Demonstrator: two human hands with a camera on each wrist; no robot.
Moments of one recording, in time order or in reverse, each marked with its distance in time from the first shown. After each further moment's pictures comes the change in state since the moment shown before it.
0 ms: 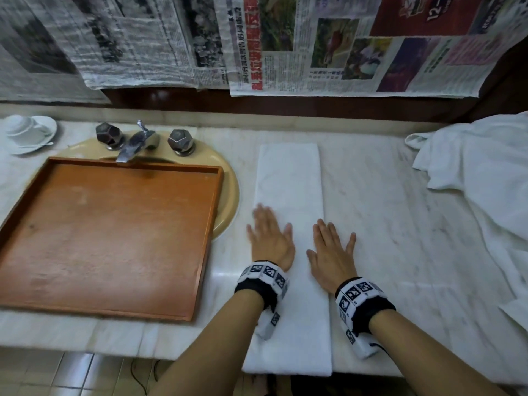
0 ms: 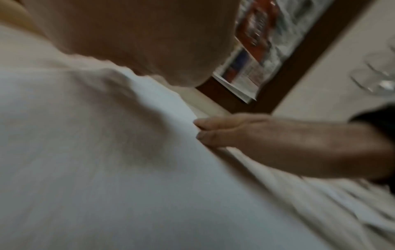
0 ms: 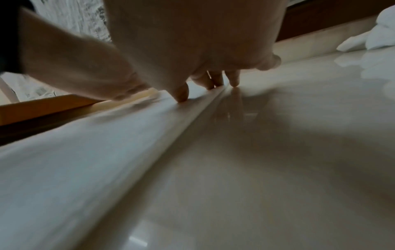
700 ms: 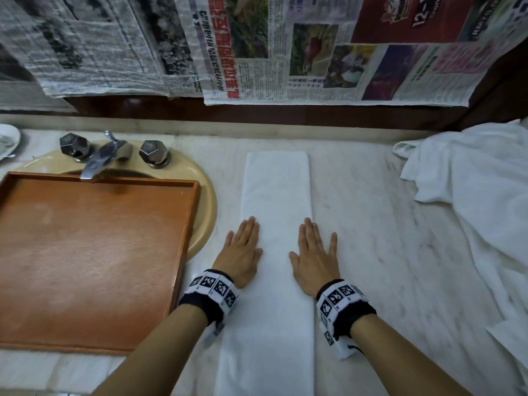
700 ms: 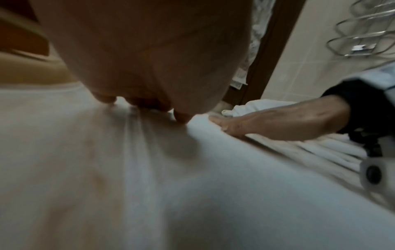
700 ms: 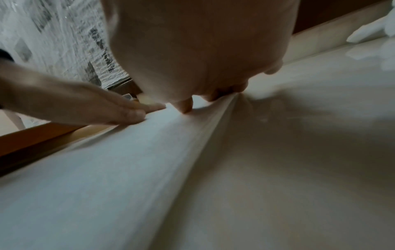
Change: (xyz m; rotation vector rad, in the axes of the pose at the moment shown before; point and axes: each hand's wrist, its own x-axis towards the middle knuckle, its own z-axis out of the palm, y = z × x) left_hand 0.034 -0.024 -0.028 0.301 -0.249 0.290; right_hand 0.036 0.011 -0.018 -0.017 -0.048 0.018
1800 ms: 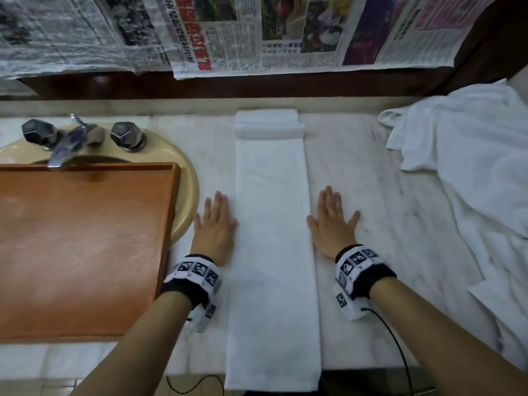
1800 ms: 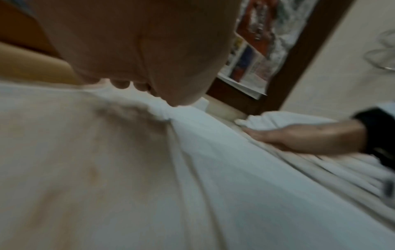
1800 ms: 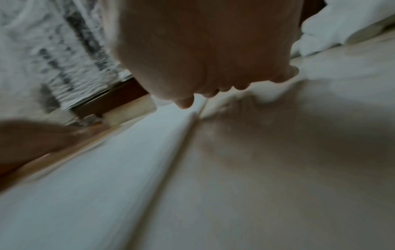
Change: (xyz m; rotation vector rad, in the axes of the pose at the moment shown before) left_hand 0.003 -0.010 0.005 -0.073 0.116 -0.189; right_hand 0.004 0.059 -0.019 0.204 -0.117 0.142
